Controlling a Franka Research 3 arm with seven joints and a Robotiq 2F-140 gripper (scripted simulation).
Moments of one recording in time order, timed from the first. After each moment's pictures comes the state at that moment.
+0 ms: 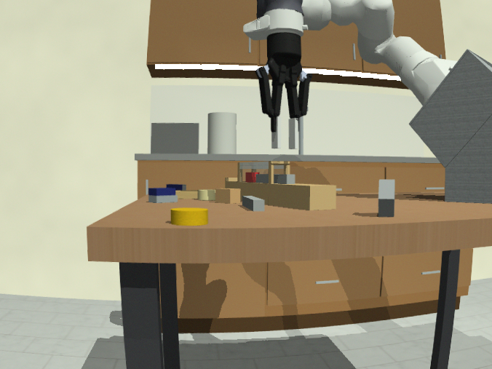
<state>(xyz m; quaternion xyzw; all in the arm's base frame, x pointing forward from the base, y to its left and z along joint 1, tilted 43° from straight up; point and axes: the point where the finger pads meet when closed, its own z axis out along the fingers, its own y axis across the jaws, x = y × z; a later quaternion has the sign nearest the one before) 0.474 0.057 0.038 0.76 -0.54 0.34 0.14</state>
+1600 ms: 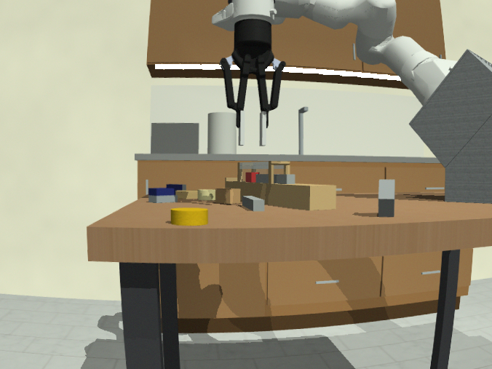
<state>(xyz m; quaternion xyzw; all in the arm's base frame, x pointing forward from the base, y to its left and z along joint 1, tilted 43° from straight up) 0.554 0.125 0.026 0.68 -0.63 0.36 0.09</state>
